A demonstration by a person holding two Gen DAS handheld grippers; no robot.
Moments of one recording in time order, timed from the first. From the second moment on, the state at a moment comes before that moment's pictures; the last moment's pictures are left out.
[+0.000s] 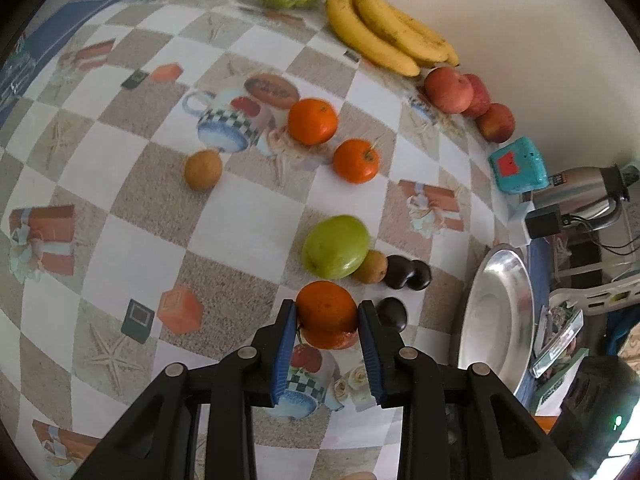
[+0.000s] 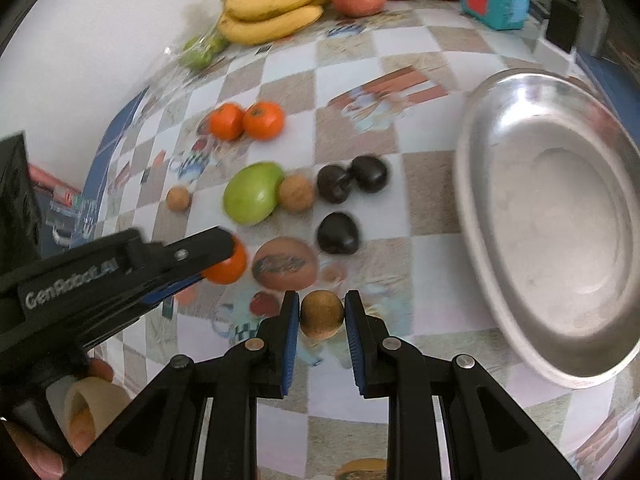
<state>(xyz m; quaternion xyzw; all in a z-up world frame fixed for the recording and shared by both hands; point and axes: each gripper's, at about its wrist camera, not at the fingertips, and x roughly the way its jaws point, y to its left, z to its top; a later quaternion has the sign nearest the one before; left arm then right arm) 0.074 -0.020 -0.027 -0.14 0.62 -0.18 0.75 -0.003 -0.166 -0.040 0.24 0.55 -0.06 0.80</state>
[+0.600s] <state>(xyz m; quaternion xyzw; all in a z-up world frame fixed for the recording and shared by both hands) 0.039 -0.103 0.002 -0.06 0.56 -0.30 0.77 -0.066 -0.282 -0.022 0.31 0.48 -0.23 0.79</state>
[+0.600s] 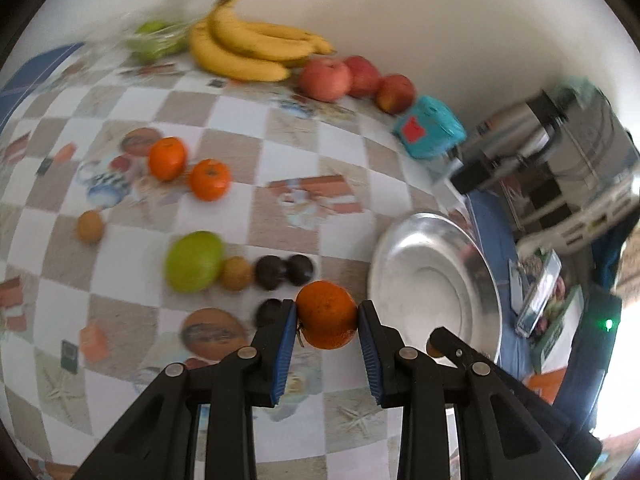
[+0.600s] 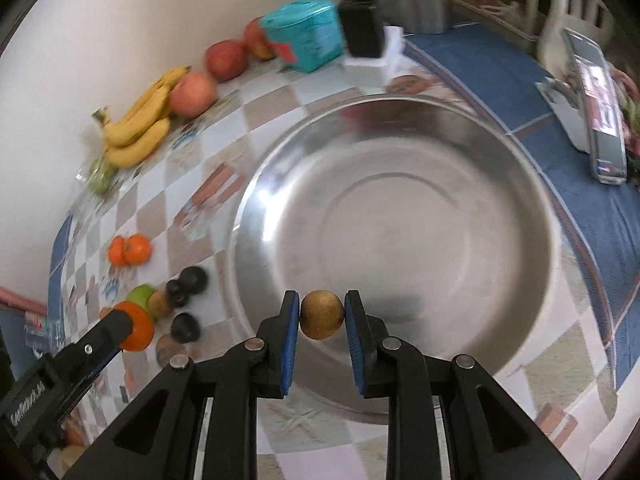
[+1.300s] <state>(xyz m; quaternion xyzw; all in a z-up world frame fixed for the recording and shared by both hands) 0.003 -0.177 -0.016 0.01 0.54 -0.37 0.75 -0.097 -0.320 -0.035 0.35 0.47 -0.29 0.75</state>
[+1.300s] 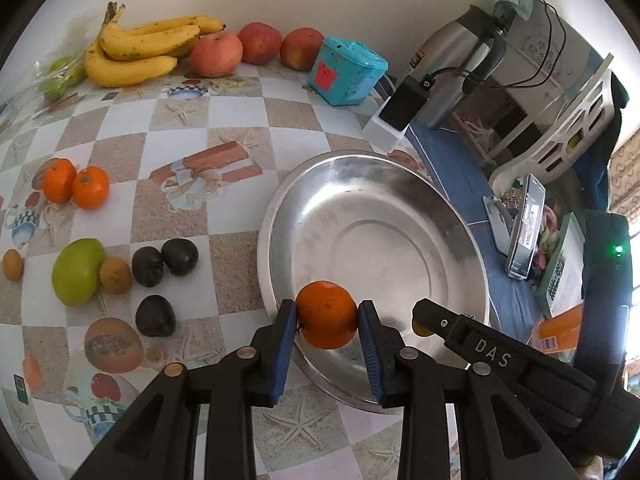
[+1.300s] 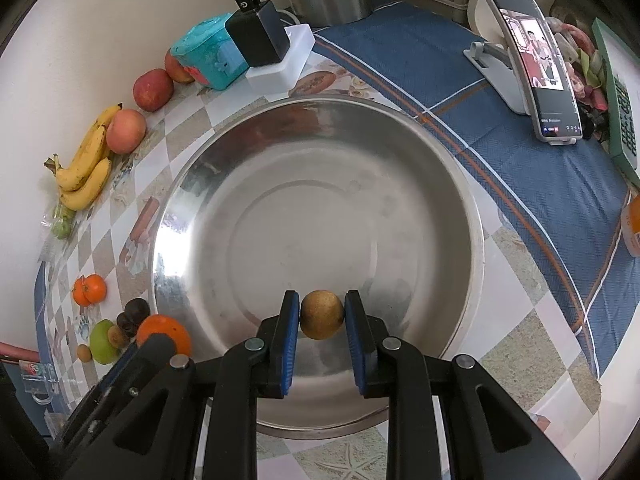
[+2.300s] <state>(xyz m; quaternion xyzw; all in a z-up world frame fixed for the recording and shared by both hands) 0.037 -0.135 -0.017 0.01 0.56 -0.24 0.79 -0.090 -0.316 -0.033 0.33 0.47 -0.28 0.77</state>
